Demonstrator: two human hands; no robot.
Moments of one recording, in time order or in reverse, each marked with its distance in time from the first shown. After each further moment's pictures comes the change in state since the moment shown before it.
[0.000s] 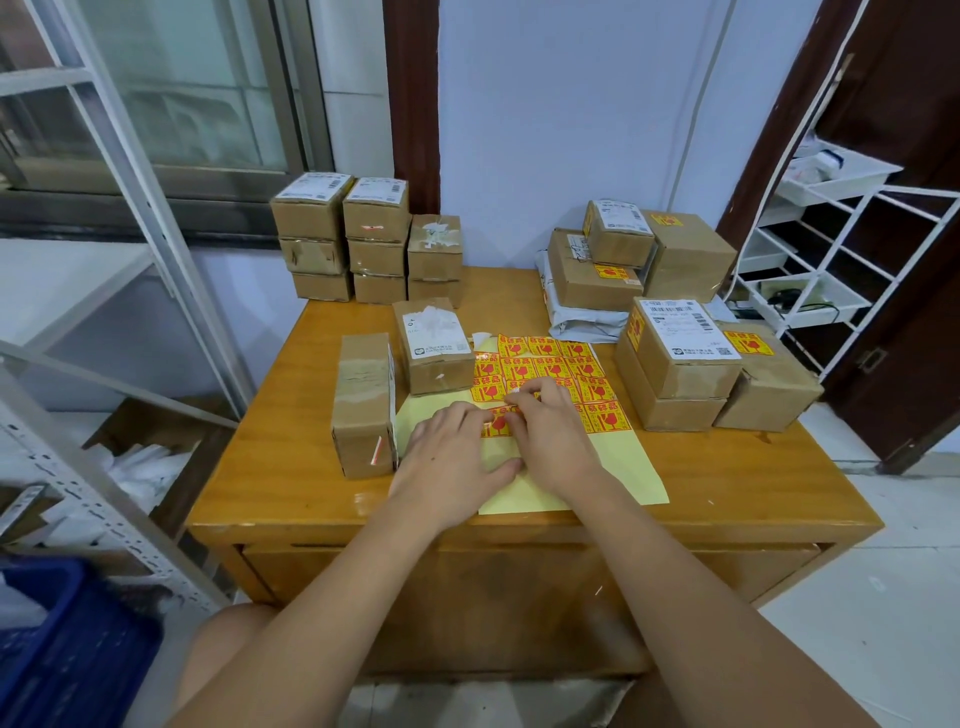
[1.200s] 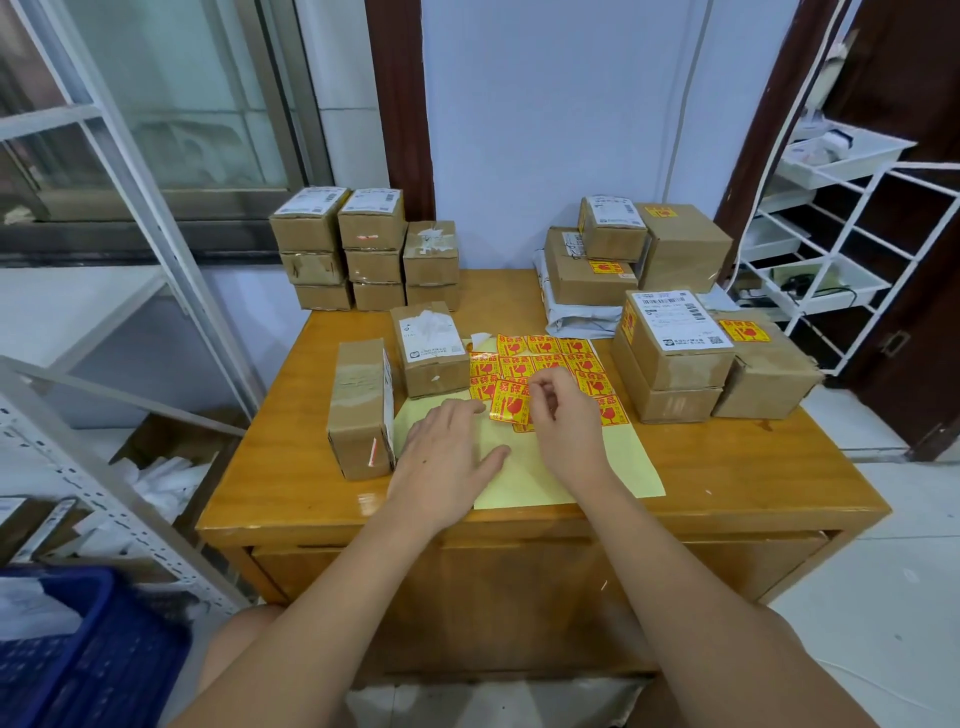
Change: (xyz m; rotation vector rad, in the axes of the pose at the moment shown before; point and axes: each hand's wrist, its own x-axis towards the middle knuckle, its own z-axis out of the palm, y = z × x) left_hand -0.009 0.007 -0.008 -0.060 0.098 -0.013; right_hand -0.012 0.003 -0.015 0.515 0.268 0.084
